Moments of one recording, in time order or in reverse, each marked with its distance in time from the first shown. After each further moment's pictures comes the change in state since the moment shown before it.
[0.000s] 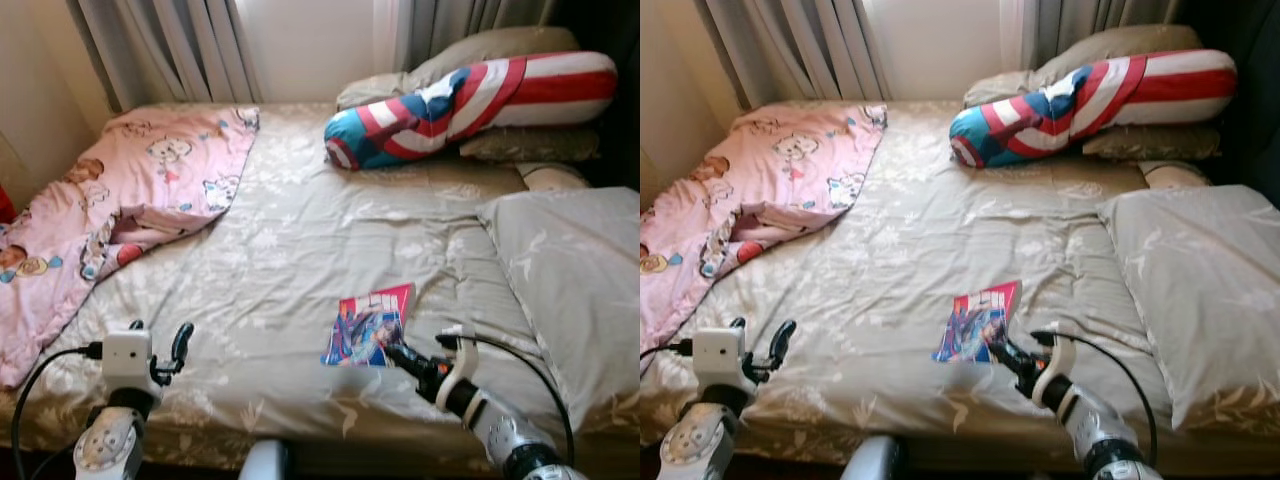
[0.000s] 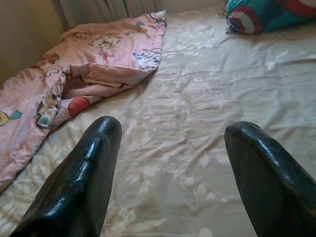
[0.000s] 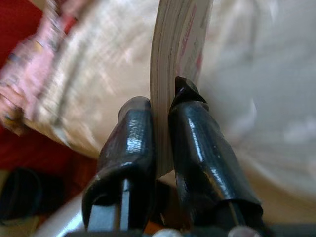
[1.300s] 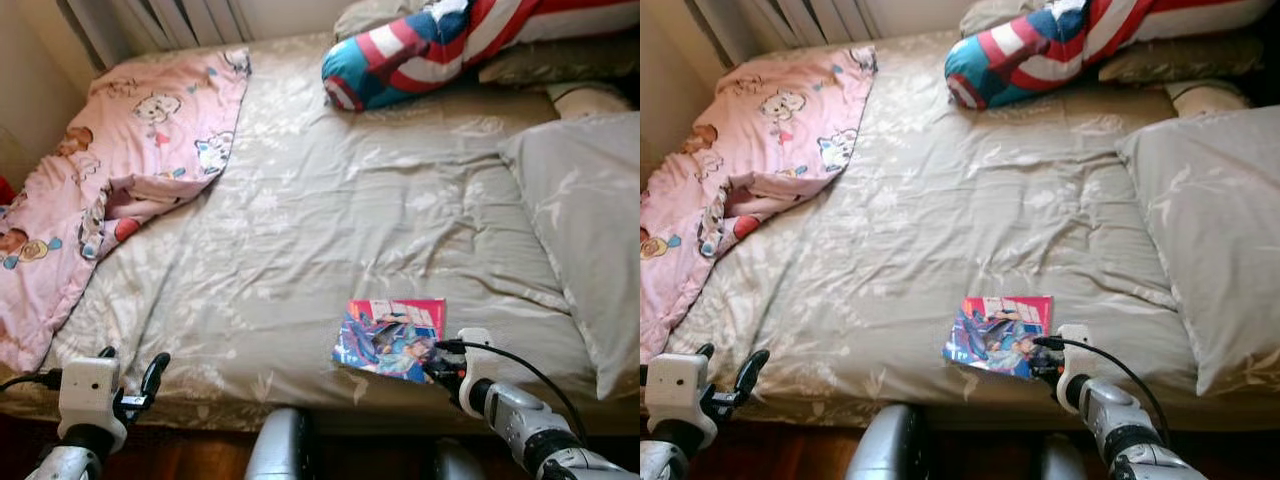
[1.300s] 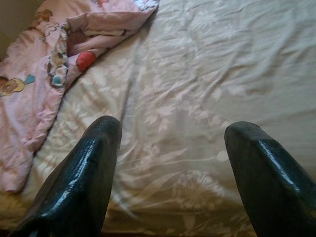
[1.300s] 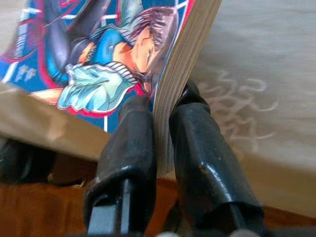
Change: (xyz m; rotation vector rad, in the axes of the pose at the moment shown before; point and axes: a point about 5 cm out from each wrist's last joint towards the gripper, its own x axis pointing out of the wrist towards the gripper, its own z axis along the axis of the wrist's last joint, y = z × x) left arm -0.049 0.021 0.017 0.063 0.089 -0.031; right arm -0.015 -0.031 0.040 -0.286 0.098 -0.438
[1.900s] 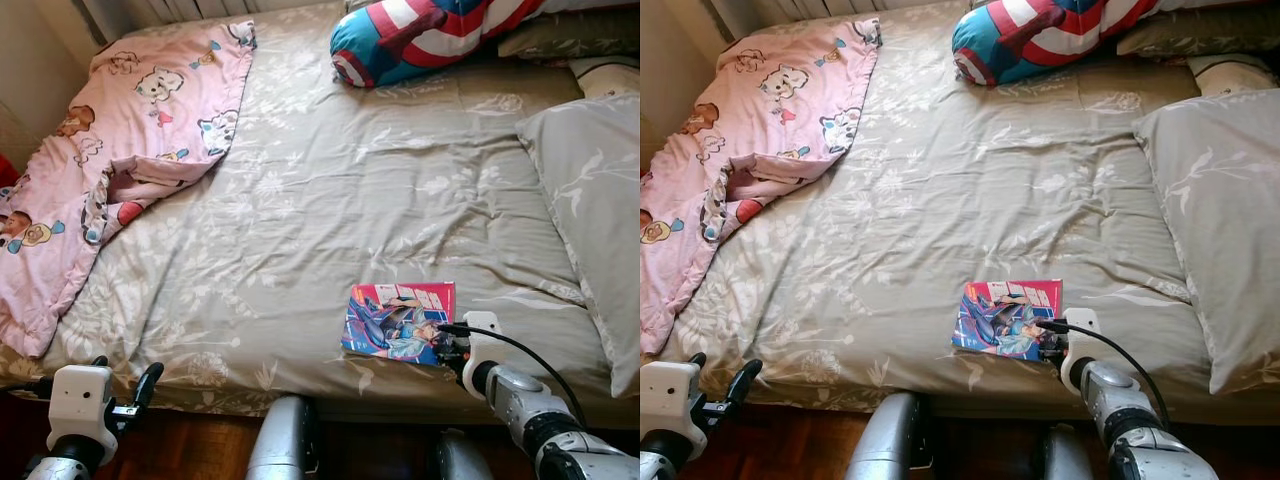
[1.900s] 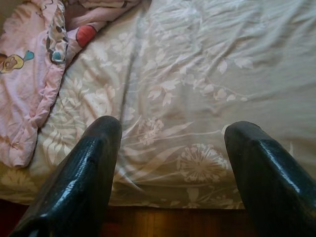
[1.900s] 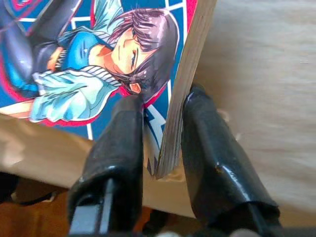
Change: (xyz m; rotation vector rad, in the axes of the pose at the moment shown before) left arm -0.011 0.003 -0.004 0.005 0.046 0.004; right arm 0.002 -0.001 0.023 -0.064 -0.043 -0.103
